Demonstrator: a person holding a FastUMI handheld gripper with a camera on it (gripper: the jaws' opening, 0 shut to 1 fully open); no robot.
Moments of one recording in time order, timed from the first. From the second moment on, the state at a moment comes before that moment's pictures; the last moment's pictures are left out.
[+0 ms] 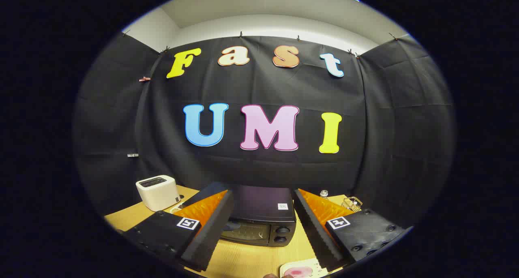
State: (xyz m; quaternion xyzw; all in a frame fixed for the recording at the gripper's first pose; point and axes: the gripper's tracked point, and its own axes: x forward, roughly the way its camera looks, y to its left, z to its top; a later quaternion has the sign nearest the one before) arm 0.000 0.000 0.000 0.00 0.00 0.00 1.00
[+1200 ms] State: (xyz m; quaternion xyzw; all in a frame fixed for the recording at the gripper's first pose) arm -0.010 0.019 -0.014 0.02 0.00 -0.02 1.00
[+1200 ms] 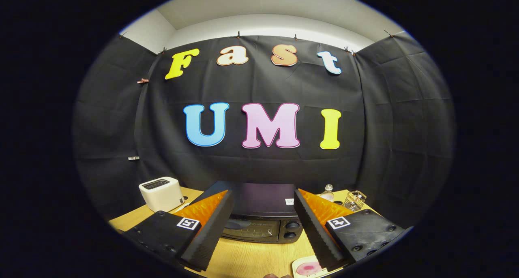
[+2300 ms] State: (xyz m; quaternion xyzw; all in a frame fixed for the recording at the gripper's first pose) arm 0.069 0.065 -0.098 0.05 0.08 -0.05 0.99
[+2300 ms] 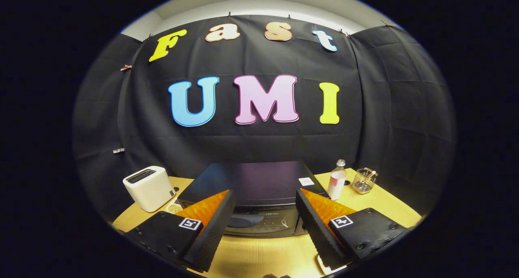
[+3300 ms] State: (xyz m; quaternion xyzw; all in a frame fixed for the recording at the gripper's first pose) arm 0.107 0.089 -0.183 0.09 0.24 -0.06 0.97
